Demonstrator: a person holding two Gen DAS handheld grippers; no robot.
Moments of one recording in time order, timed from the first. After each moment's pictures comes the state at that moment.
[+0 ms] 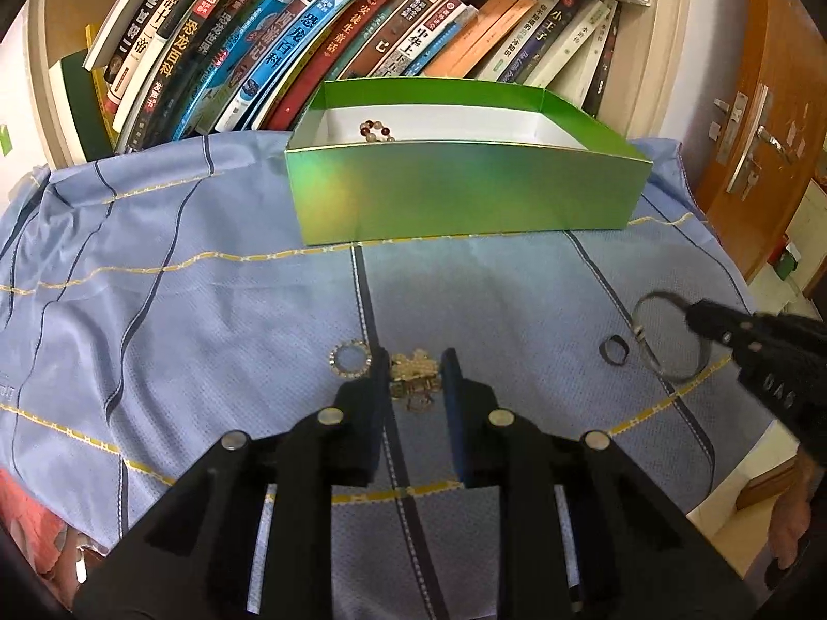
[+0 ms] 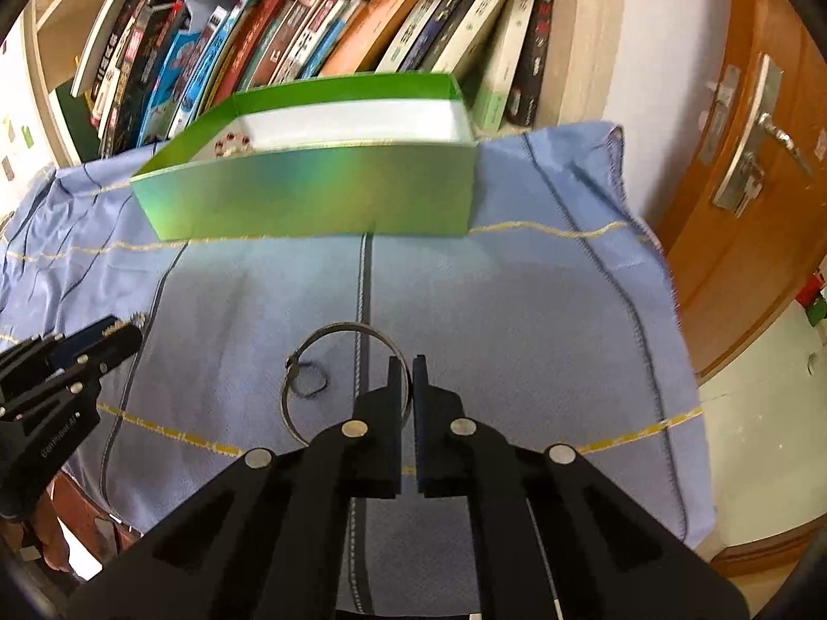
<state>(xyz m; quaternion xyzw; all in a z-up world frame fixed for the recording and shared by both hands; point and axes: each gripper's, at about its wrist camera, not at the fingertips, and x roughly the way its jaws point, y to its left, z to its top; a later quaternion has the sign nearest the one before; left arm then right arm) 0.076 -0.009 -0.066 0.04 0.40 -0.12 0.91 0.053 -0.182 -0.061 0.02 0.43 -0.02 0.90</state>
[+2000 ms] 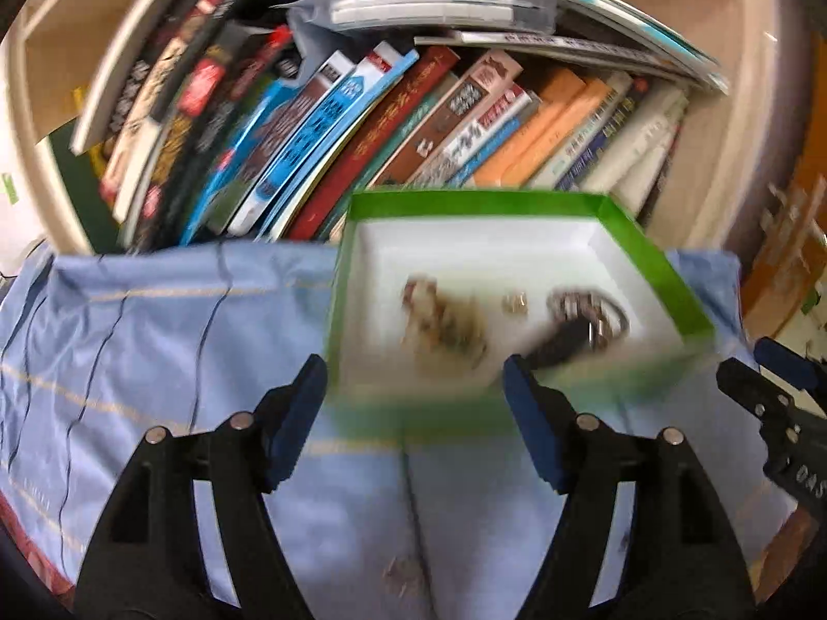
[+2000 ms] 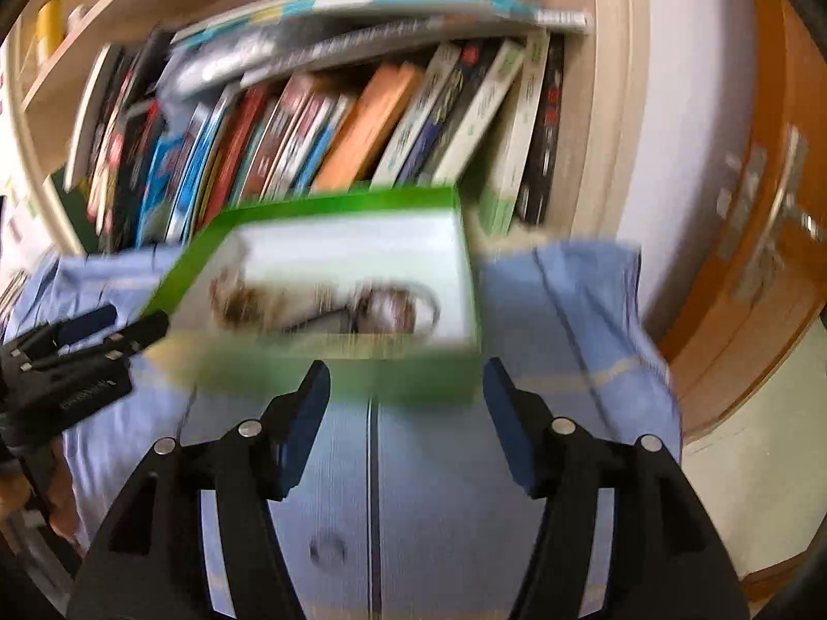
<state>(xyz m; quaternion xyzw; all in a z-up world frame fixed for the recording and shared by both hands) 0.171 -0.008 -0.006 0.04 0.36 -0.08 0.93 0.104 -0.203 -0.021 0.05 0.38 0.00 0.93</state>
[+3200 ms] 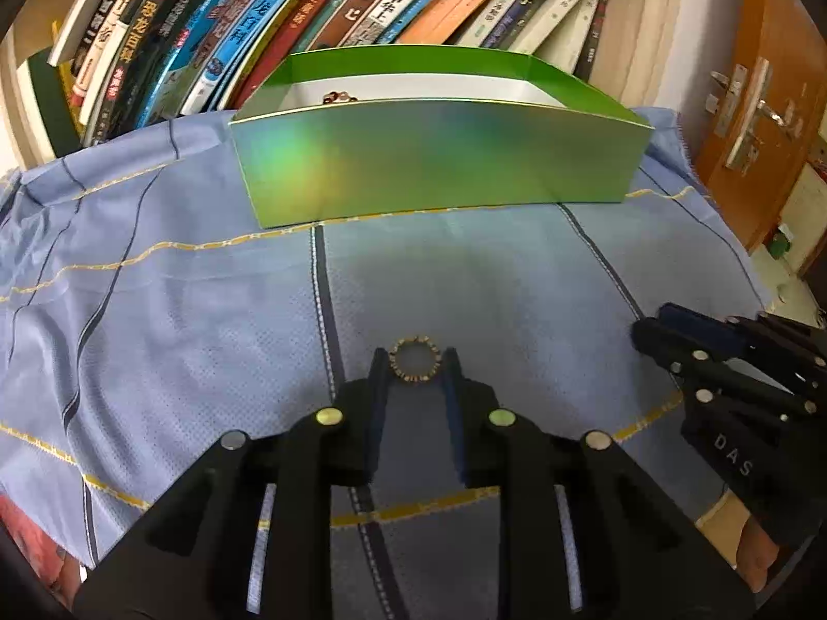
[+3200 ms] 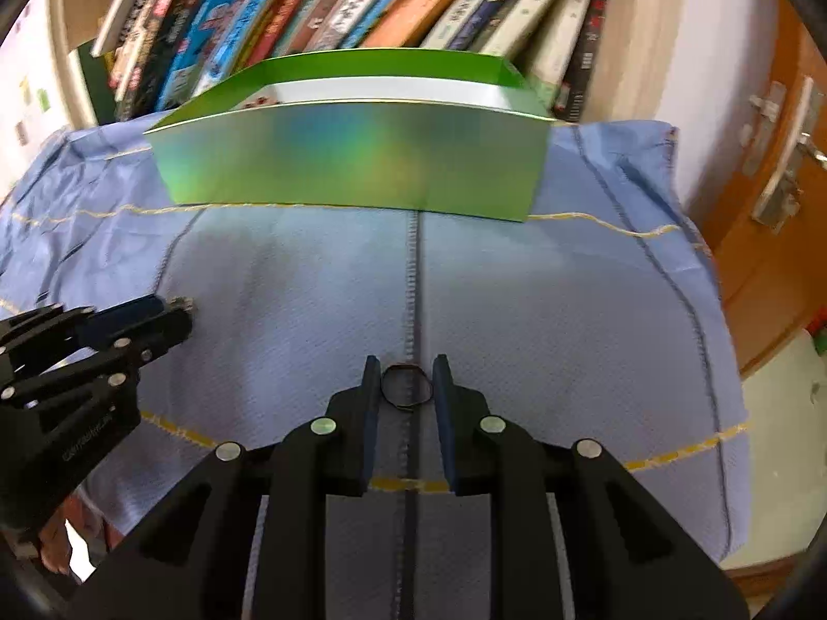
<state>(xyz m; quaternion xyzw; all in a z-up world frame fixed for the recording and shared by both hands) 0.092 -0.028 -0.090 0.05 0.42 -0.13 0.90 0.062 -0.159 -0.082 -0.01 0.43 -0.02 0.90</state>
